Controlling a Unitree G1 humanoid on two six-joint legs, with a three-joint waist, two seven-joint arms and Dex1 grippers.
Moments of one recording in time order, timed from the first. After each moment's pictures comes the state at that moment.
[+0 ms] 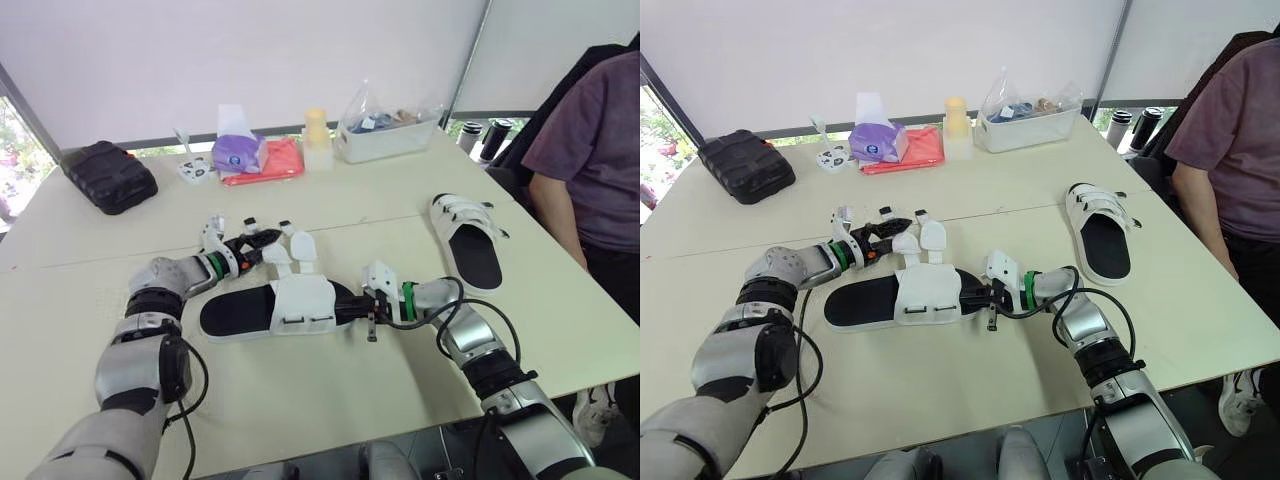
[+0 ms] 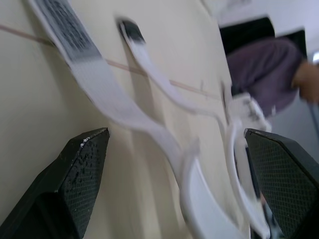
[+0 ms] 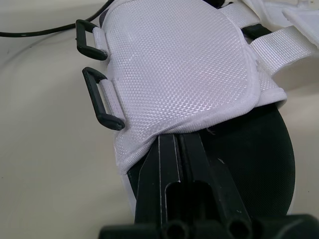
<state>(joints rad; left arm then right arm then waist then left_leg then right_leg) -1.00 0.36 0.42 1.10 -0.64 0.78 -0.58 -0.57 -0.39 0.27 0.38 0.13 0.04 1.18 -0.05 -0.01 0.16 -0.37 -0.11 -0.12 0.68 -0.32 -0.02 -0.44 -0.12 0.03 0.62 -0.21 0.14</state>
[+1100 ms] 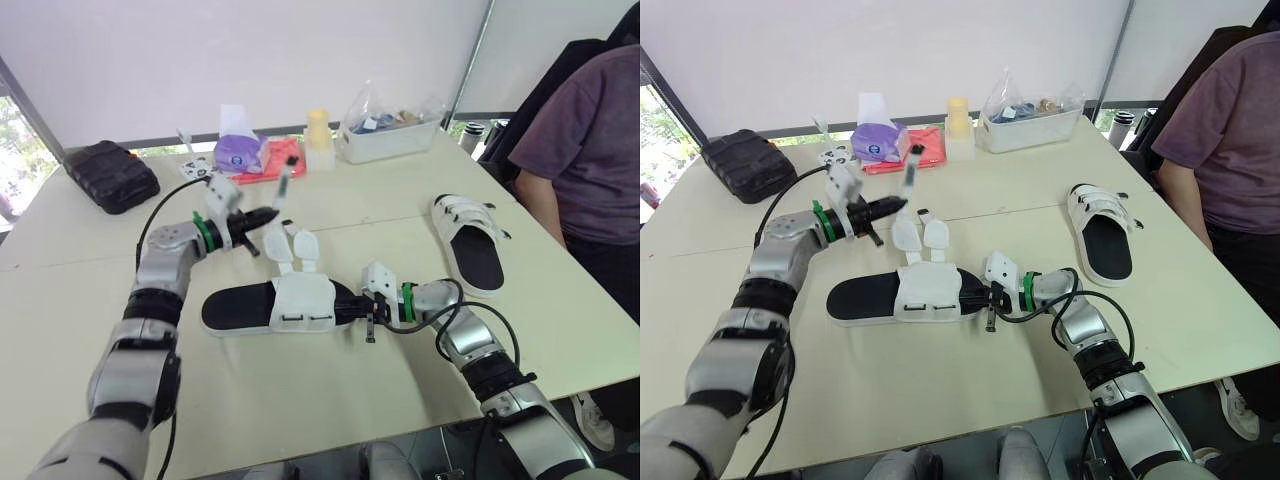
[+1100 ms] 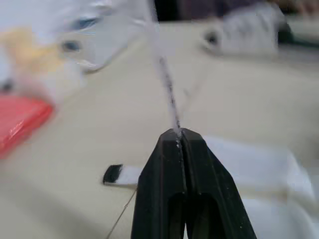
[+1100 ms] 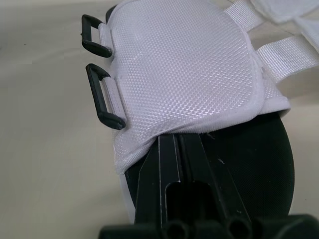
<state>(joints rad) -0.78 0.48 -0.08 0.63 -0.06 -0.27 -1.01 -0.56 -0.39 0.27 0.39 0.12 -0.02 1.15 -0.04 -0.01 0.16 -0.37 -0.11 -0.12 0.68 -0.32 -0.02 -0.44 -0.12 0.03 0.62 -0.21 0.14</state>
